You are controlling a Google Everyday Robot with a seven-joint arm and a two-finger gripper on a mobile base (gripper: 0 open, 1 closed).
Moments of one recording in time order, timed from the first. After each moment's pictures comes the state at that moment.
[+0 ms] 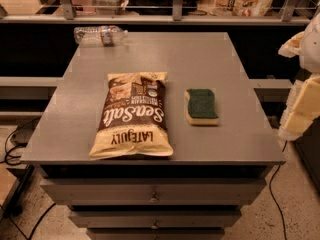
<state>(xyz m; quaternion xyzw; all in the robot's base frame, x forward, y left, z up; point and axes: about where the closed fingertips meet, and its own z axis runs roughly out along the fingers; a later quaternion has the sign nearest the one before) 0.438 -0.217 0.976 -0.60 0.78 -0.03 0.16</state>
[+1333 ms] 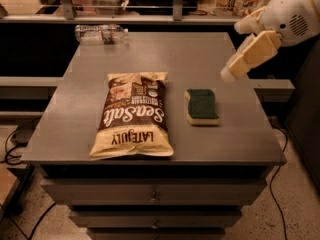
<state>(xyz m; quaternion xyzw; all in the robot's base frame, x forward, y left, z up) 0.535 -0.141 0.999 -0.54 0.74 0.20 0.34</state>
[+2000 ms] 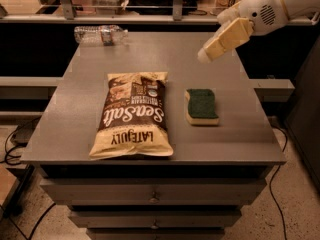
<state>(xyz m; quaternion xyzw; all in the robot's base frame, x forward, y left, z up) 0.589 -0.106 1.003 -0.51 0.74 0.24 0.37</state>
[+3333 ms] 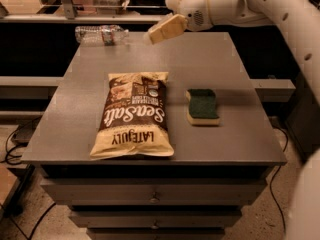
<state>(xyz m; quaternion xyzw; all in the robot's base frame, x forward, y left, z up) 0.698 0.013 0.998 -0.52 0.63 0.30 0.50</state>
